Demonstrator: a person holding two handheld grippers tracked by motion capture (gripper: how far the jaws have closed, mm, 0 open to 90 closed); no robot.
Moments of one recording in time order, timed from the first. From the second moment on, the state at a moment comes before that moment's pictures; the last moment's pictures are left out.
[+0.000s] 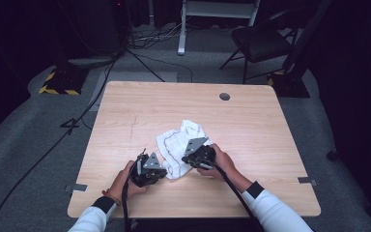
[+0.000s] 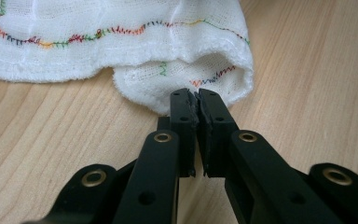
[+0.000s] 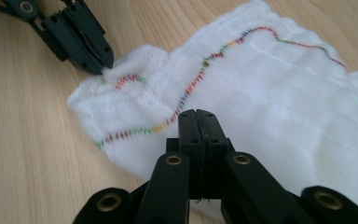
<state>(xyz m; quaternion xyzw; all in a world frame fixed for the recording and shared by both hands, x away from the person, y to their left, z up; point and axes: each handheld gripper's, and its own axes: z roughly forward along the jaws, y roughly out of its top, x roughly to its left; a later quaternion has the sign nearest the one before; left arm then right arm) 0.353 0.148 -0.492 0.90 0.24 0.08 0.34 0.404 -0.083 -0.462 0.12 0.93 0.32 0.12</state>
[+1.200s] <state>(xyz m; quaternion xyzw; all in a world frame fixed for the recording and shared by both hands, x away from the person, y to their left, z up) 0.348 0.143 -0.493 0.91 0.23 0.07 0.35 0.407 -0.052 -0.464 0.14 0.93 0.33 0.12</state>
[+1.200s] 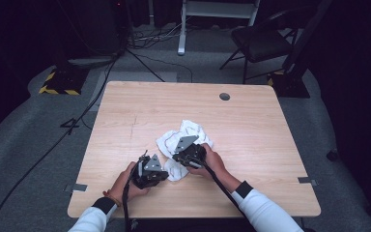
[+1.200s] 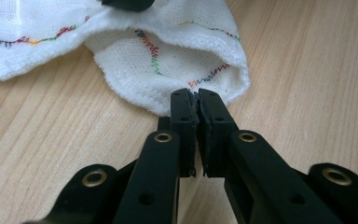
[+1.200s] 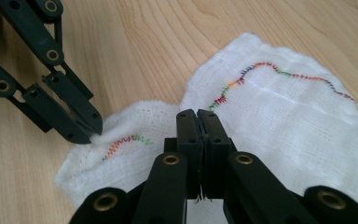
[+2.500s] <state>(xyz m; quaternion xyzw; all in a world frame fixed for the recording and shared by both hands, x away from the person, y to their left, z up) 0.357 0.127 -0.486 0.88 0.27 0.06 0.38 0.346 -0.173 -0.462 0.17 0.90 0.37 0.12</state>
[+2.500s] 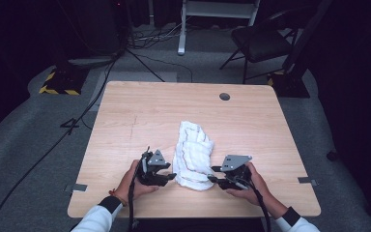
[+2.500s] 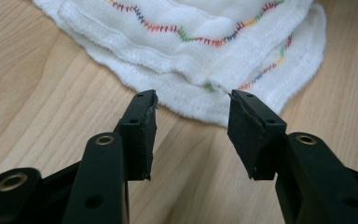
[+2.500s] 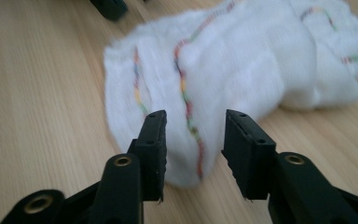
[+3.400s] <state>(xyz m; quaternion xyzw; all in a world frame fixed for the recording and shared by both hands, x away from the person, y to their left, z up) 0.368 0.110 -0.492 0.90 0.24 0.05 0.35 0.366 -0.131 -0.472 0.14 0.92 0.34 0.14</state>
